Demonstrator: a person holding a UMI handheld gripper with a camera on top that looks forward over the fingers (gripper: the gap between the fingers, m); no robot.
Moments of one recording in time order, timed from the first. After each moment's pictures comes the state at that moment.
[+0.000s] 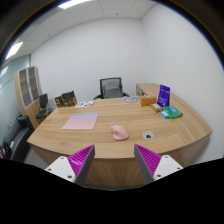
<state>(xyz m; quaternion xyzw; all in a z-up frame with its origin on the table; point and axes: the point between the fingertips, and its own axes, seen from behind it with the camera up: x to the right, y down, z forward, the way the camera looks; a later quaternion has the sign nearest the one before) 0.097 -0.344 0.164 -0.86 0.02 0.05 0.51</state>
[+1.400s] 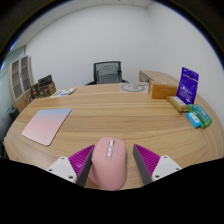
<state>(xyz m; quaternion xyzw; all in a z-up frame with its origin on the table) 0.144 -0.040 -0.008 -0.89 0.00 0.04 0.46</state>
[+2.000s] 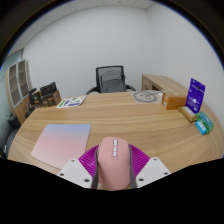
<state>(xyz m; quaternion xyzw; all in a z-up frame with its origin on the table) 0.048 0.001 0.042 -0.88 0.03 0.03 0.47</state>
